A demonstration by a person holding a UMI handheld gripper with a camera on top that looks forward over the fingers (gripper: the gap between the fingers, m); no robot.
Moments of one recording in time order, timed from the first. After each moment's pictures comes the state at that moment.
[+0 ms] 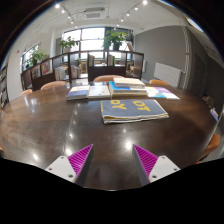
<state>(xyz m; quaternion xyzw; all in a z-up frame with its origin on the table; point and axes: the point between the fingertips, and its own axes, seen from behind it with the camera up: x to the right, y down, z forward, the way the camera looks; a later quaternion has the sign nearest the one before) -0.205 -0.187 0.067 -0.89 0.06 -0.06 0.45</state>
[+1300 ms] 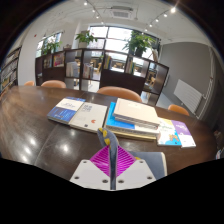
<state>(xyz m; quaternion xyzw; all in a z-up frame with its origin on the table) -0.101 0.095 0.114 -0.88 -0.08 -0.05 0.46</state>
